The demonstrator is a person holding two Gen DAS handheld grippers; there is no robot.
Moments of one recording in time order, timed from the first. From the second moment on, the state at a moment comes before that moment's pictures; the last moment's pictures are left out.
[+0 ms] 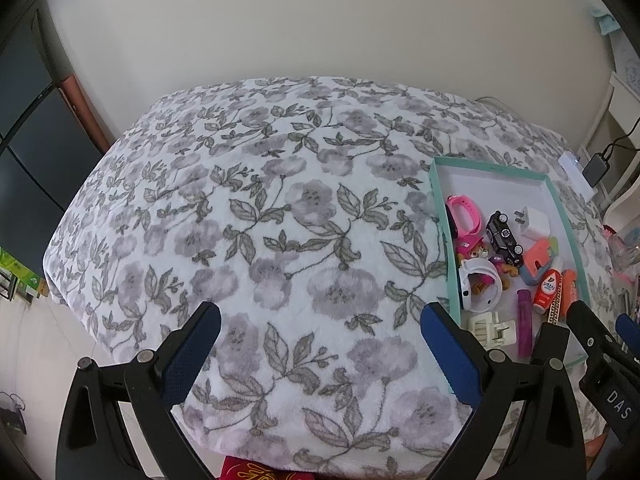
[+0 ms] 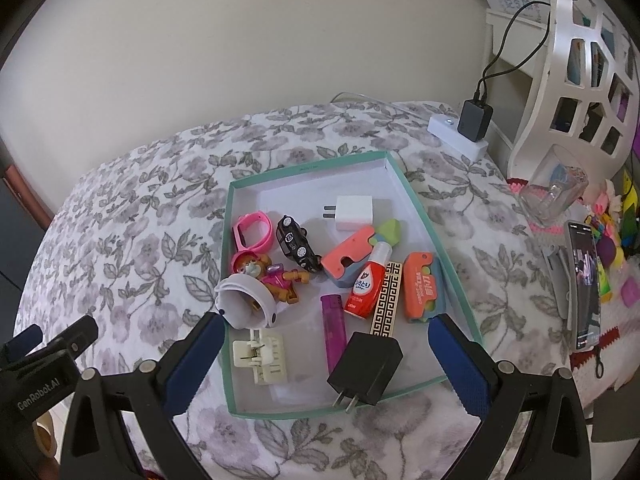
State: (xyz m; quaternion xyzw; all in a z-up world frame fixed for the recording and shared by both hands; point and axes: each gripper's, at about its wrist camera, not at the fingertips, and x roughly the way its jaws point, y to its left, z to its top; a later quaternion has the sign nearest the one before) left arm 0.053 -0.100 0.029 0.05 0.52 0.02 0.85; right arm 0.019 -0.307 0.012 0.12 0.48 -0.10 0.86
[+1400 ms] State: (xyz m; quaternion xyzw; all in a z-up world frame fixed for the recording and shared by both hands) left arm 0.056 -0.096 0.026 0.05 0.52 0.04 0.85; right arm 0.021 -0.304 0.008 0.10 0.49 -0.09 0.86
